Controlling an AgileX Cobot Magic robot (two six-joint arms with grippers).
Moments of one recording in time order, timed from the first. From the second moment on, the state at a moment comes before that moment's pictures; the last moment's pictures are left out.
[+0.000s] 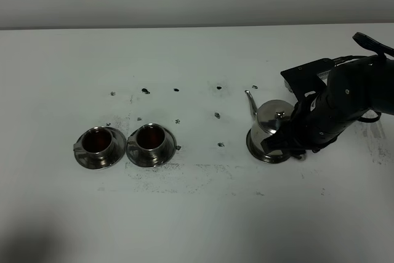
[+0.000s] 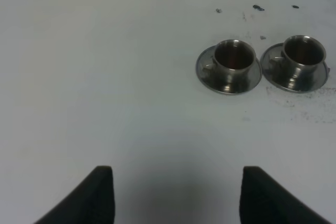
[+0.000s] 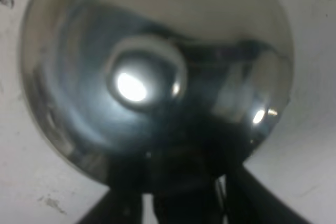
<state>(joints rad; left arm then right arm) 0.02 0.00 -0.50 -0.04 1.04 0.04 0.40 1.79 -1.02 0.06 0.61 -0.04</state>
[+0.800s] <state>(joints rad) 0.02 0.00 -0.50 -0.04 1.04 0.04 0.38 1.42 -1.02 0.04 0.61 -0.04</state>
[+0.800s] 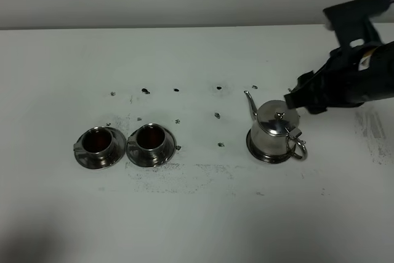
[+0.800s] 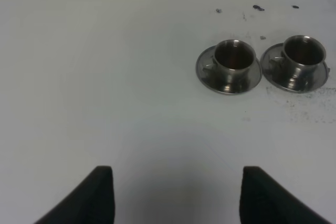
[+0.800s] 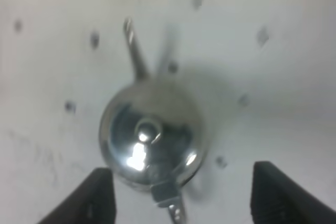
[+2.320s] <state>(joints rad) 0.02 0.00 -0.50 -0.04 1.04 0.04 0.05 0.25 -0.52 0.13 1.01 -0.24</state>
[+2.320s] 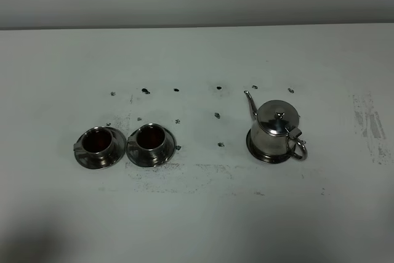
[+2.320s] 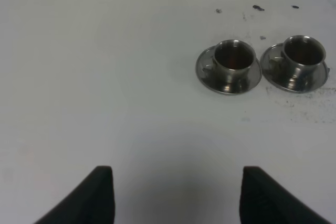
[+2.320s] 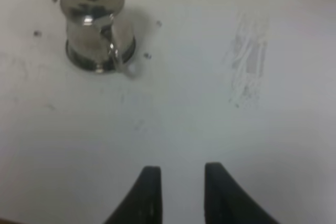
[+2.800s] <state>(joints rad) 0.02 0.00 -0.50 -0.04 1.04 0.04 -0.01 0.11 -0.49 0.08 1.08 -0.16</state>
